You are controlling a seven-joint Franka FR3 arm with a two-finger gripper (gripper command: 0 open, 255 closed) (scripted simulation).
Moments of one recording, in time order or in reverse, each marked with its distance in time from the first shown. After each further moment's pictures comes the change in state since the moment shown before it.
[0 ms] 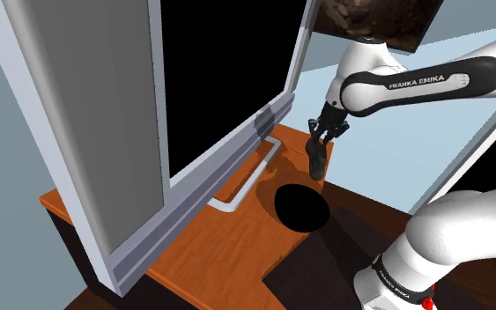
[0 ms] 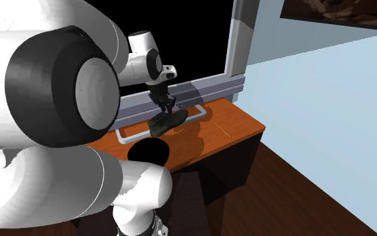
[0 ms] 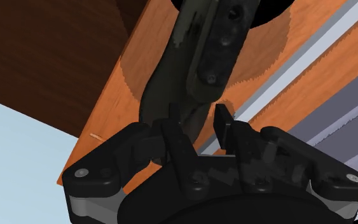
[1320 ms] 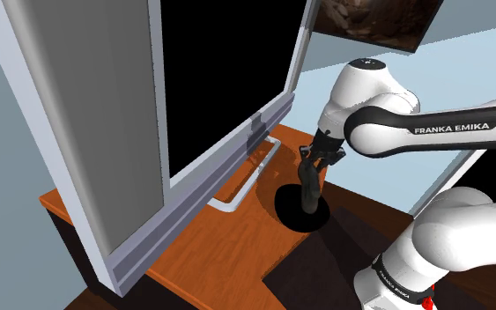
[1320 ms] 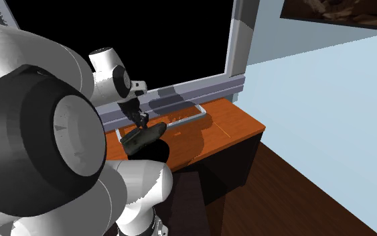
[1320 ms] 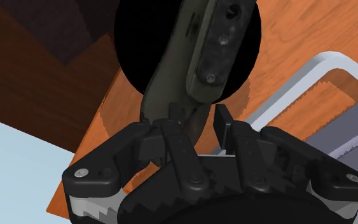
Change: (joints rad) arm 0.143 -0.216 0.192 -0.211 0.127 -0.038 0.215
